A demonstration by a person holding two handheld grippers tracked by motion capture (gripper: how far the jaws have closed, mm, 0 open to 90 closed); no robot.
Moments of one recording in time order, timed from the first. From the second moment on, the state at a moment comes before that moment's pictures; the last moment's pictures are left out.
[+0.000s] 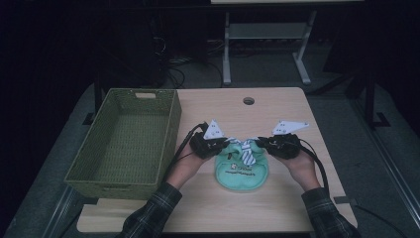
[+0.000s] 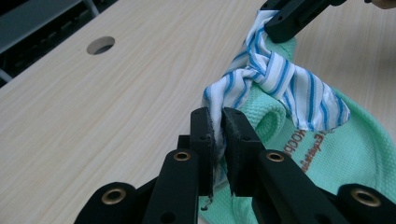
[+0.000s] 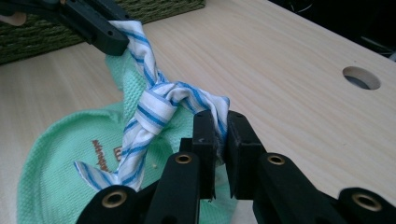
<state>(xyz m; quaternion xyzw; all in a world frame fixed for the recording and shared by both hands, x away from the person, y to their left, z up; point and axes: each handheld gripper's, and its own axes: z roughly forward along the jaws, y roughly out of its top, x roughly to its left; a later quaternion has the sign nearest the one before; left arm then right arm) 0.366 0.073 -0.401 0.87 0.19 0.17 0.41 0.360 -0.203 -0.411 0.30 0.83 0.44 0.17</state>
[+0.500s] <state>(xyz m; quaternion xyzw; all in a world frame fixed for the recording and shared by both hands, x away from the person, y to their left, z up) 0.357 0.077 -0.411 0.88 0.19 0.15 0.41 0.342 -0.200 -0.426 0.28 0.85 0.42 0.15</state>
